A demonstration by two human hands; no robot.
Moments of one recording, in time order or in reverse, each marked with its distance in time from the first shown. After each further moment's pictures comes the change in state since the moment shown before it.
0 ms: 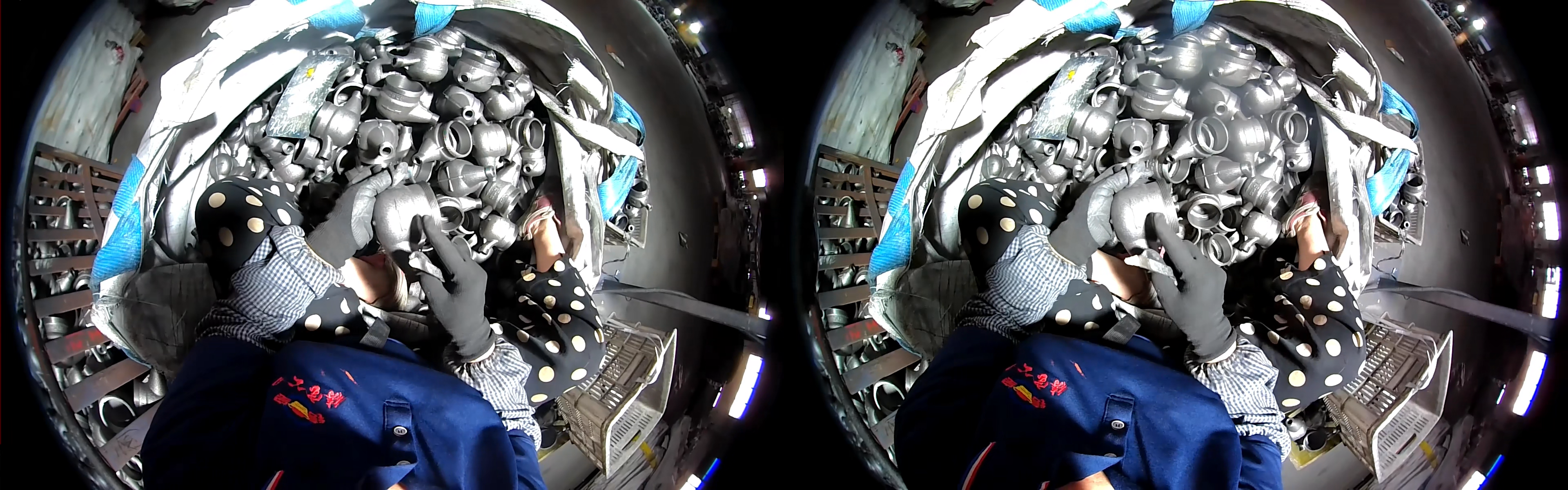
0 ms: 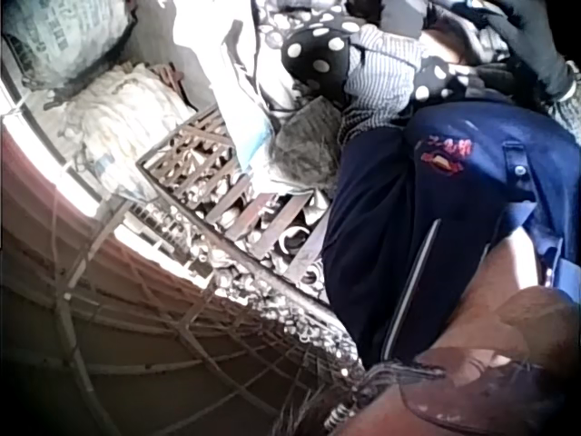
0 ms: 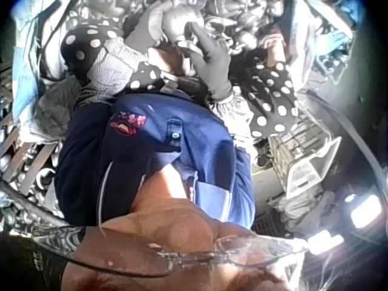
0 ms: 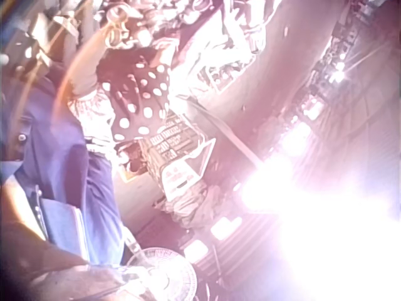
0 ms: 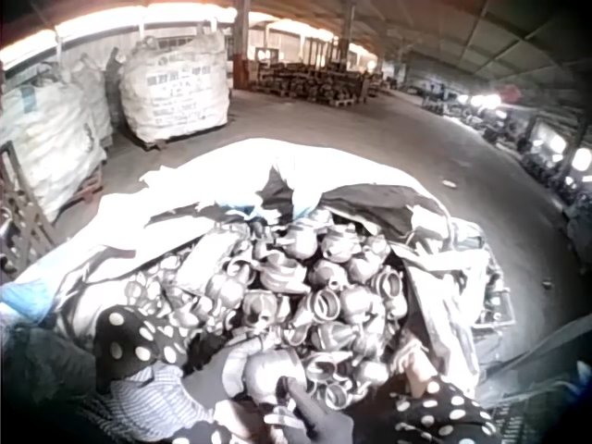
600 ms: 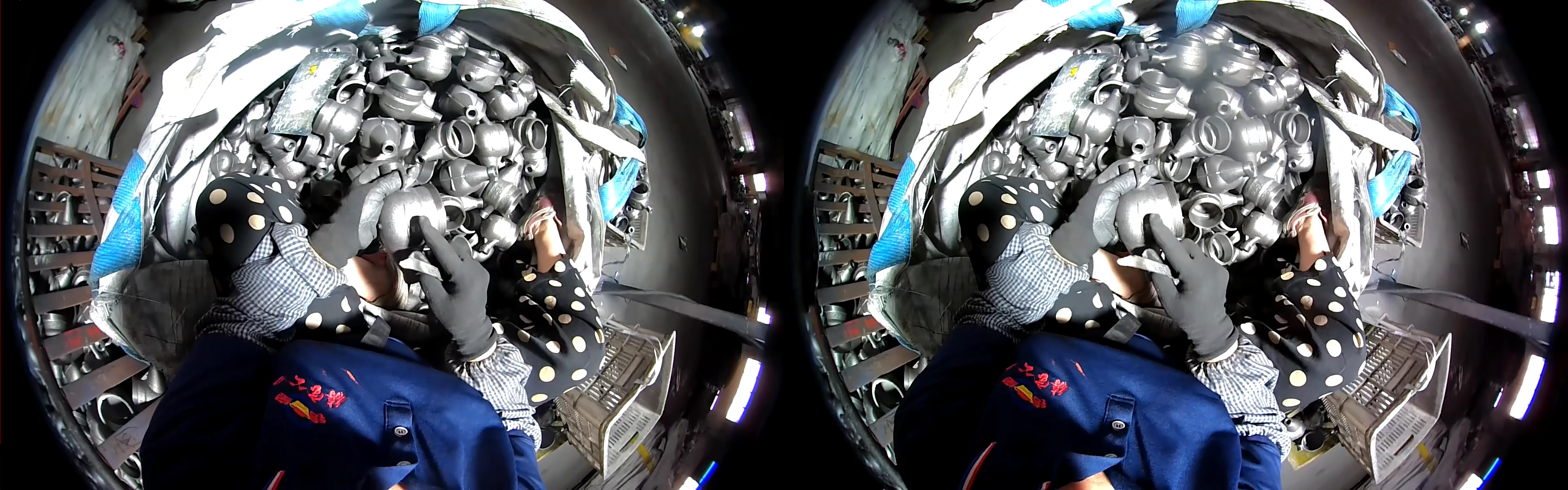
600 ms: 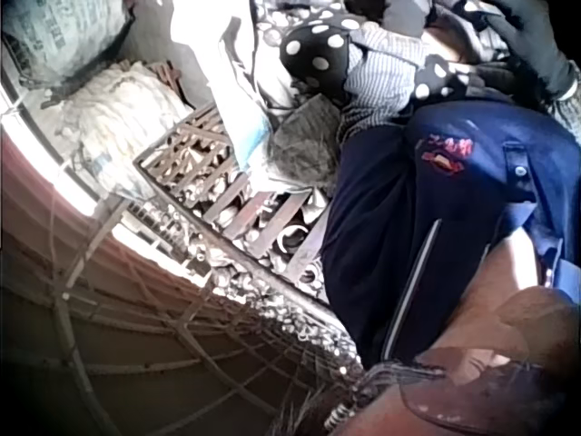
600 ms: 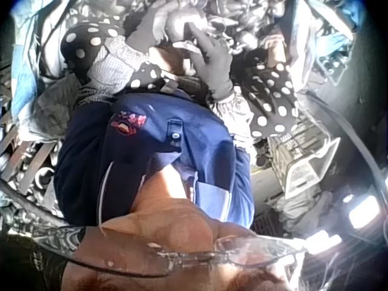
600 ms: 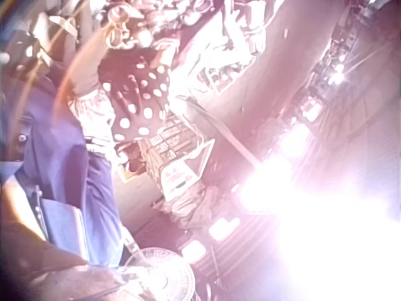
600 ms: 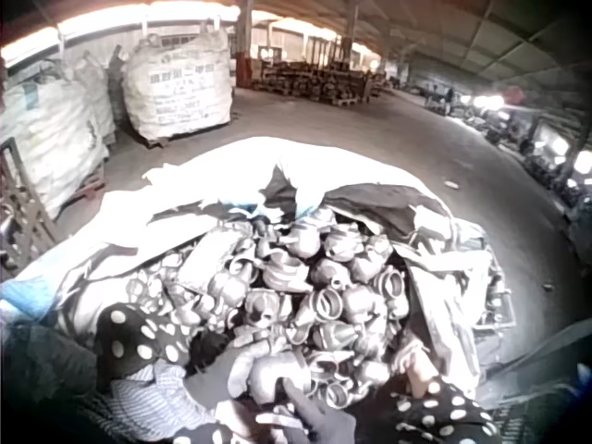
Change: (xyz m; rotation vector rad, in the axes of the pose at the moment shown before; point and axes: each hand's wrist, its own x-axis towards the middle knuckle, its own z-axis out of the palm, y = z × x) left_hand 0.014 -0.007 -0.017 0.188 -0.098 0.260; right_hand 0.002 -0.008 -0.006 -0.110 -0.026 0.004
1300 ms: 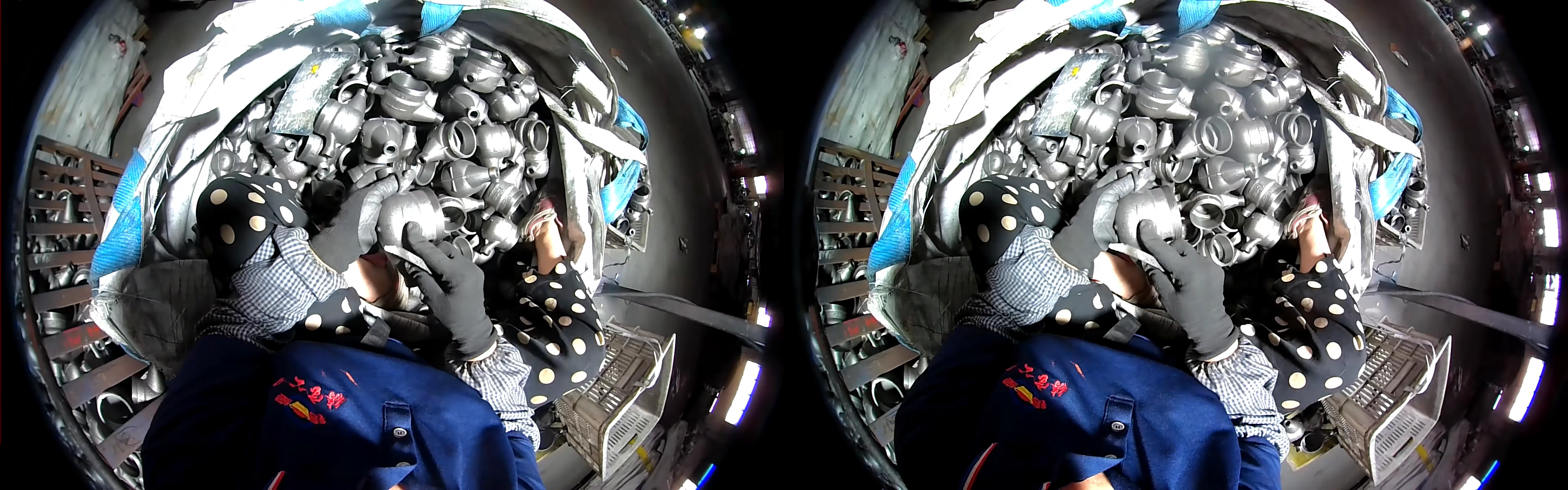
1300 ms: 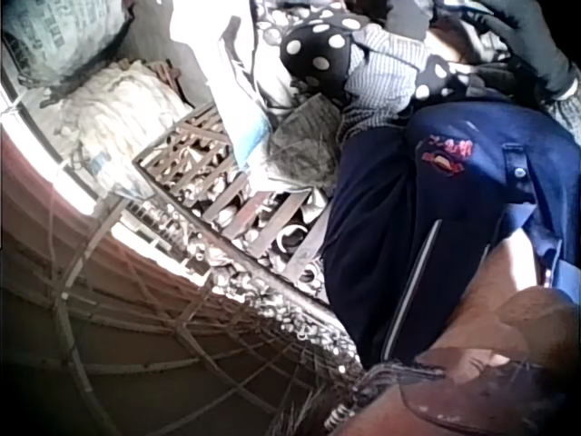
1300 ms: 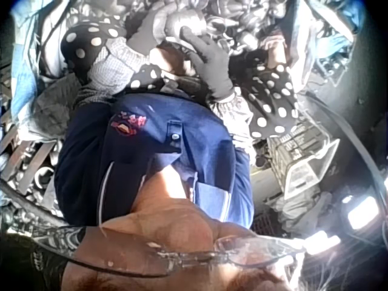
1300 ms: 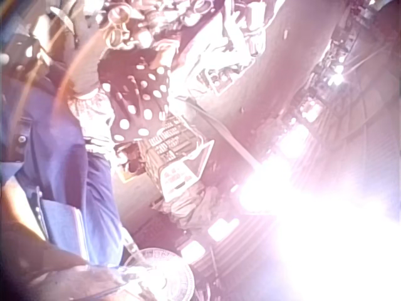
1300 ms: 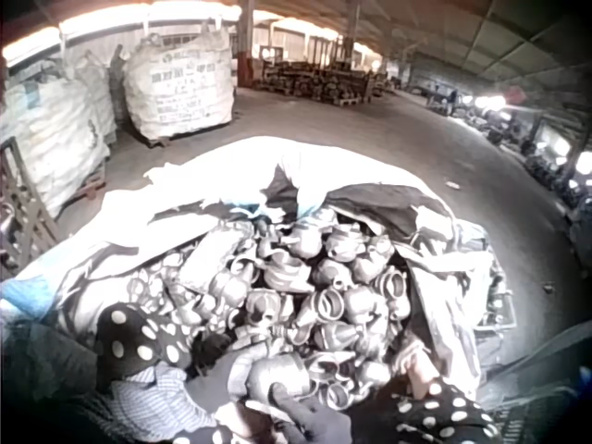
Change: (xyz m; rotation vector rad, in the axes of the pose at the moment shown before) left_hand -0.007 0.001 -0.008 -0.145 -0.095 -0.073; right_hand -0.002 0.016 0.009 -0.012 -0.100 -0.051
